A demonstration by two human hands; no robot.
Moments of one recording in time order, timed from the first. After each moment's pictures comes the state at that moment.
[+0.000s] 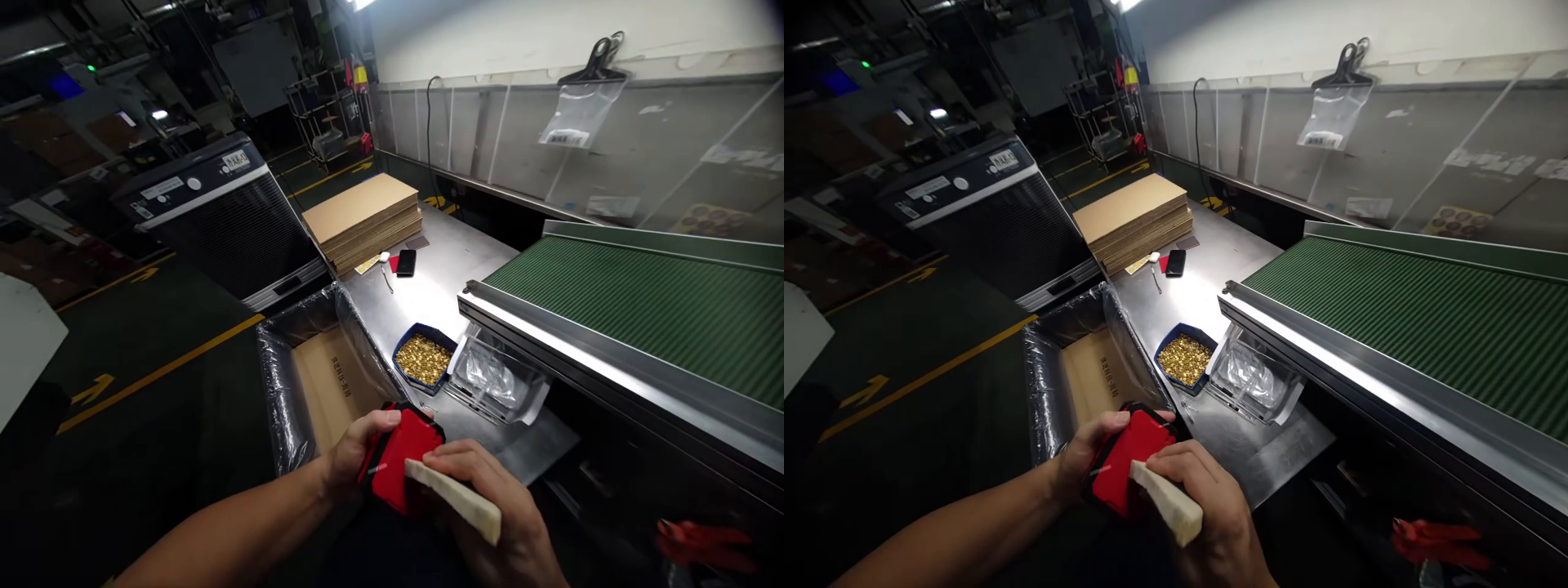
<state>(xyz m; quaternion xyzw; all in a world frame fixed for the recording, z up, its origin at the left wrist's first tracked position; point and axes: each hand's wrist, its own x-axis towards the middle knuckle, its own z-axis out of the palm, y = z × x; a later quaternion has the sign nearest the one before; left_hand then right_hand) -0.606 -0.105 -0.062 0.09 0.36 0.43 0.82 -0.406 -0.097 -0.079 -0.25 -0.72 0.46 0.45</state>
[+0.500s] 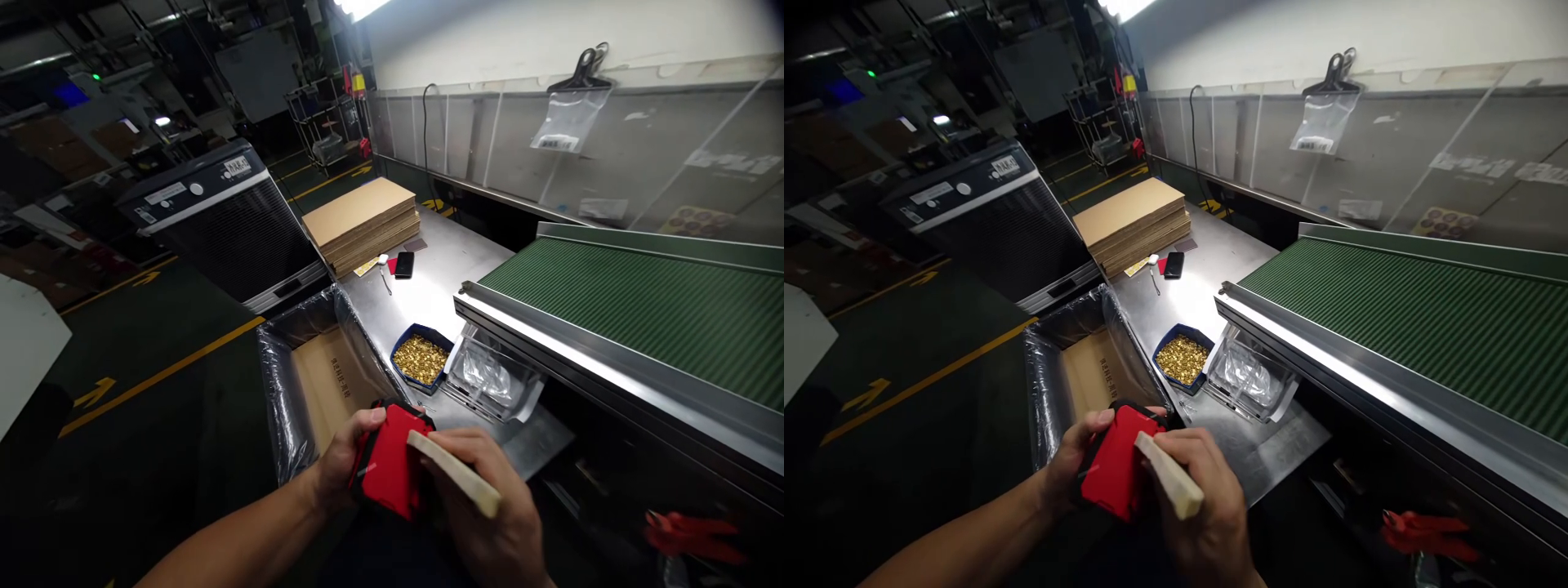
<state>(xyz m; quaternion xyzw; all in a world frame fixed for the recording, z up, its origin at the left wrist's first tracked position) -0.601 -0.118 -0.057 0.06 0.36 0.47 0.81 -0.416 -0.107 -0.077 -0.32 -0.67 0.42 0.52</state>
